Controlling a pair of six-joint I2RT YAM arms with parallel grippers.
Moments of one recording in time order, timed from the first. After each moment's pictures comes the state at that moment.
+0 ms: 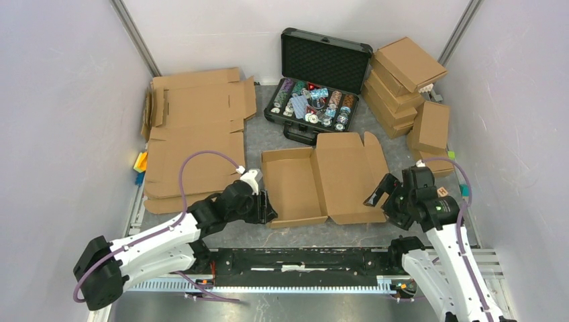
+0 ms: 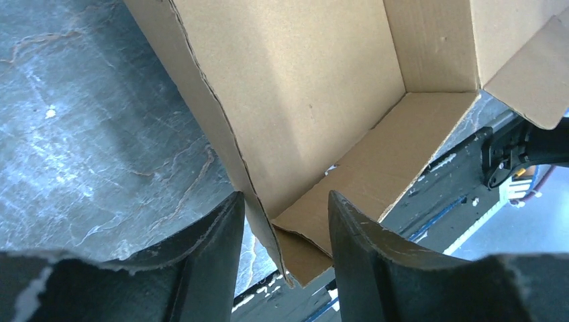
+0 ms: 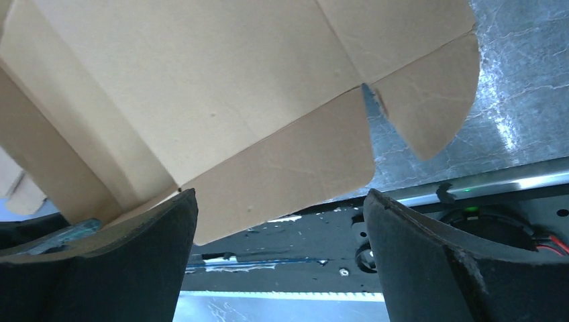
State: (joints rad) left arm -0.88 0.87 0.42 -0.30 0.01 -0.73; right arm 0.16 0.66 0.69 -1.11 -0.11 0.77
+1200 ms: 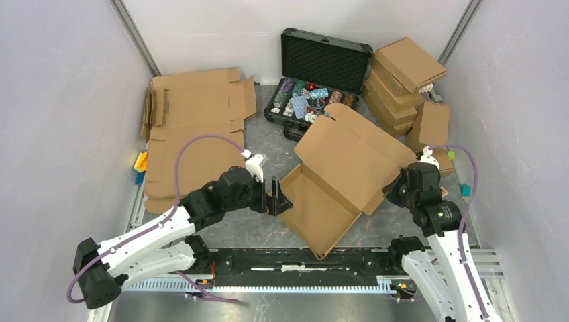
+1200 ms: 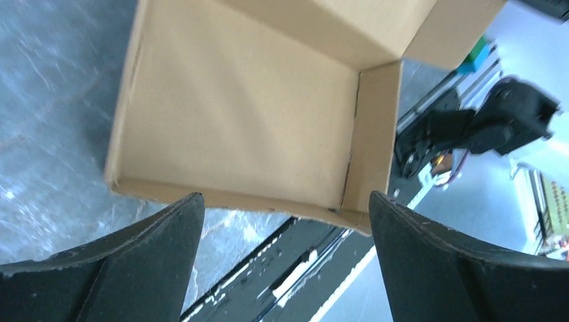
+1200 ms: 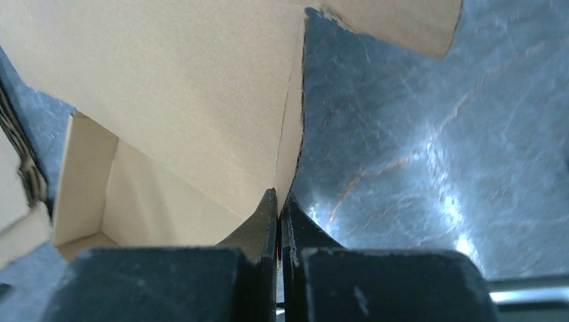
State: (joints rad) left arm -0.91 0.88 0.62 -0.35 0.09 -0.67; right arm 0.16 0.59 0.69 -0.88 0.08 0.68
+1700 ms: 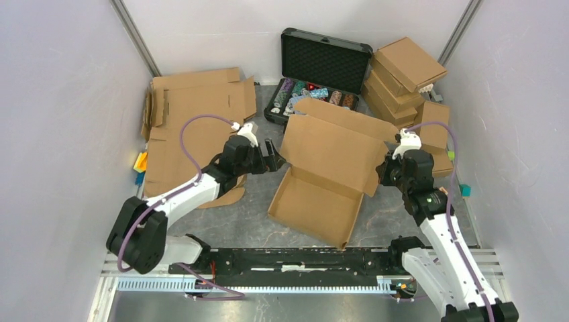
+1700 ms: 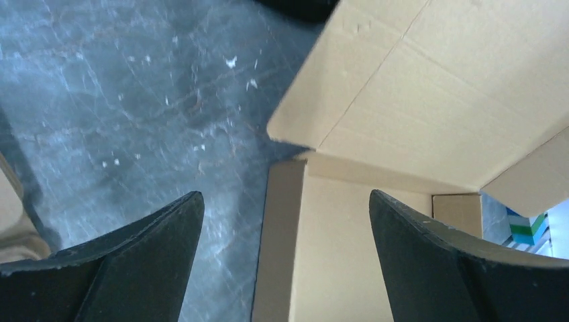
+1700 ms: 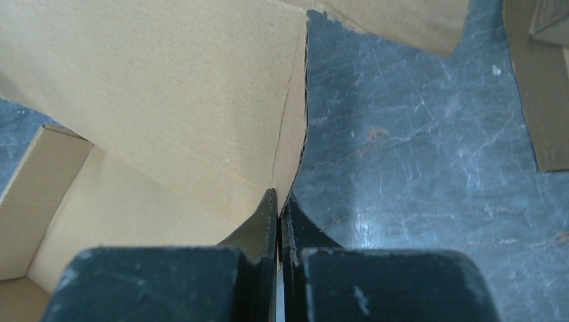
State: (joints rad) left arm -0.55 1.29 0.69 0.05 0.11 -0.60; right arm 0.16 0.70 0.62 -0.47 -0.01 0.24
